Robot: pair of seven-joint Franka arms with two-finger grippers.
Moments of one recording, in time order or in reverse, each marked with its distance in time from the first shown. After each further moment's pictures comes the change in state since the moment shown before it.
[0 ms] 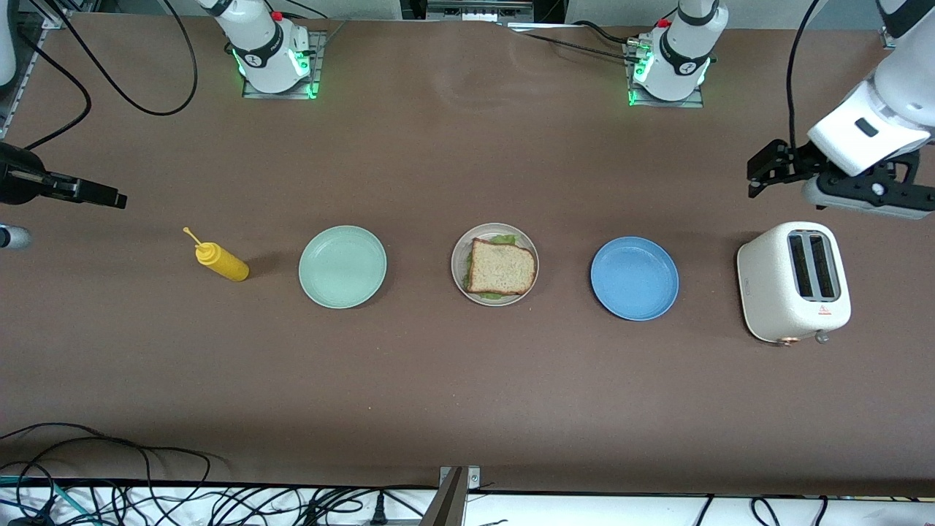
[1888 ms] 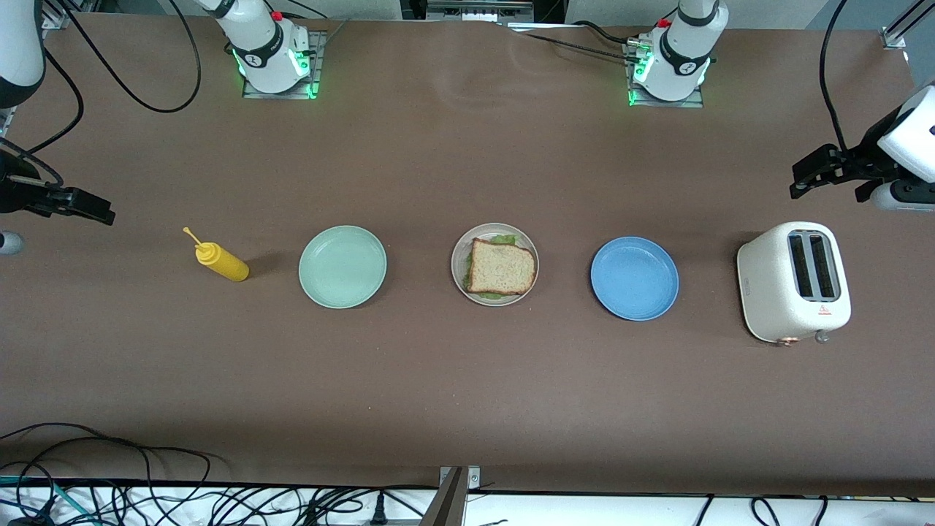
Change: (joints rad) left arm 0.061 -0.006 0.040 -0.020 -0.024 -0.011 -0.035; right arm 0.067 0.003 -0.058 0.009 -0.079 0.113 -0.044
